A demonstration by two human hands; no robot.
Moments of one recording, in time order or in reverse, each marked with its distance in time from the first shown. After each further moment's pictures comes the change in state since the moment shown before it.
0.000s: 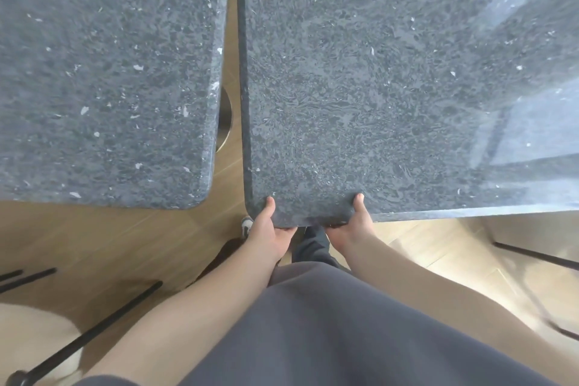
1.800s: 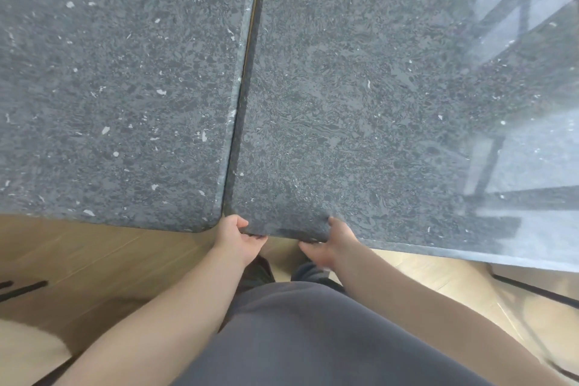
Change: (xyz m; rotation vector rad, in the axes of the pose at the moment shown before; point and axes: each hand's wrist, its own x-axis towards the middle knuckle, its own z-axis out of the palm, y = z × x) left_hand -0.016 0.102 0.006 0.083 0.216 0.017; right_hand -0.038 0.037 0.069 -0.249 0.092 0.191
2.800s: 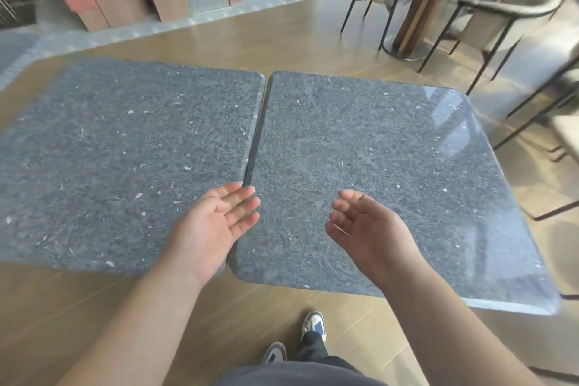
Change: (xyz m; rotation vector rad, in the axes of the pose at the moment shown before) left_hand -0.224 0.059 -0.018 0.207 -0.860 0.580; right_hand -0.250 0.017 -0.016 -0.404 -0.714 -0.764
